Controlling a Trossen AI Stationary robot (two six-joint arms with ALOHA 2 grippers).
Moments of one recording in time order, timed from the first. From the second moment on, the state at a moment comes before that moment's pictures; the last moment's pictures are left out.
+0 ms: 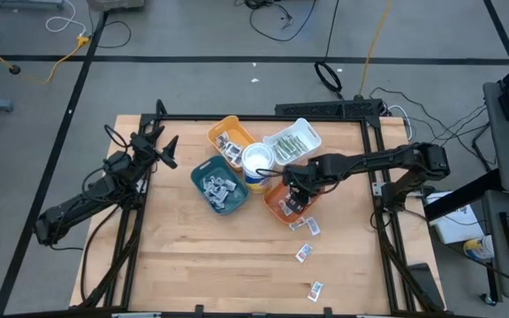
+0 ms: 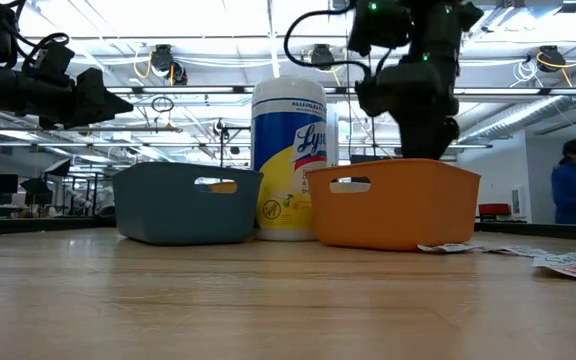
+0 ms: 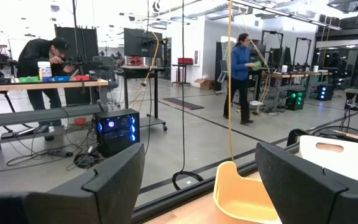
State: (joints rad) left arm 0.59 0.04 0.02 0.15 -0.34 0.02; right arm -0.04 1.59 1.11 -0.85 -0.03 0.62
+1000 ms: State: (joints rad) left arm 0.59 0.04 0.02 0.15 -0.34 0.02; right arm 0.46 1.59 1.21 -0.89 -0.15 0.20
